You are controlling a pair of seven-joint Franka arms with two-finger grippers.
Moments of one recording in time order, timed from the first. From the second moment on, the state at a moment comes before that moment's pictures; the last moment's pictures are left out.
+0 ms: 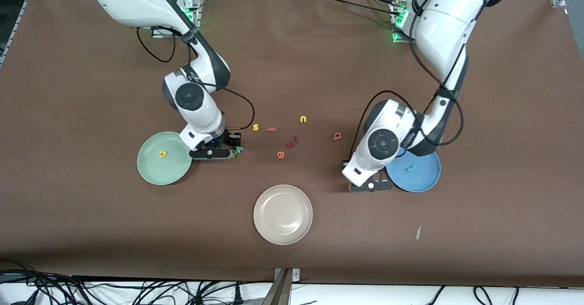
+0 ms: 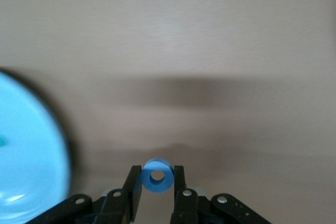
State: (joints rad) left arm -0.31 0.76 -0.12 -1.42 0.12 2.03 -0.53; right arm 0.29 0.57 0.21 -1.87 -0.21 2.50 0.64
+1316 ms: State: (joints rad) left arm -0.20 0.68 -0.21 -1.50 0.02 1.86 -0.47; right arm 0.32 0.67 0.17 -1.83 -0.21 2.58 0.67
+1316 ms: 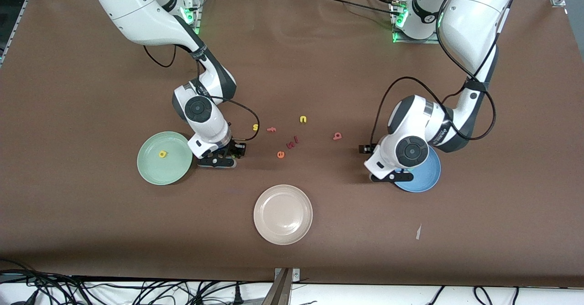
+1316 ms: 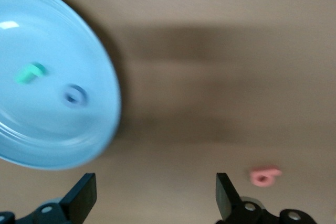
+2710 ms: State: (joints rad) left arm -0.36 0.68 -0.25 -1.80 0.03 2.32 -0.86; right arm 0.32 0.67 0.15 -1.82 -0.22 2.57 0.66
